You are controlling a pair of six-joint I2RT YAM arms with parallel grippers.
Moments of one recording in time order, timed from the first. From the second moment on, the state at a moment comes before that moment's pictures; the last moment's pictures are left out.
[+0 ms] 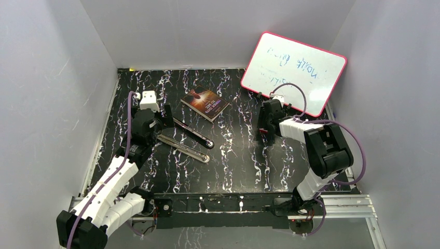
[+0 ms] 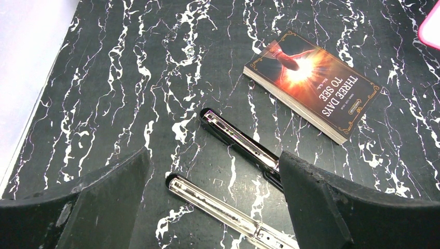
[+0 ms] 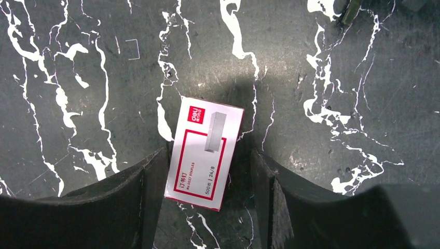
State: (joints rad) left arm -0.38 0.87 0.72 -0.17 -0.42 -0.13; right arm 0.36 1.66 0.83 -0.02 0.25 0.41
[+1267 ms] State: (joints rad) left arm -0.36 1.18 0.84 -0.21 -0.13 -0.28; right arm 0.57 1.72 0.93 -0.11 -0.05 0.08
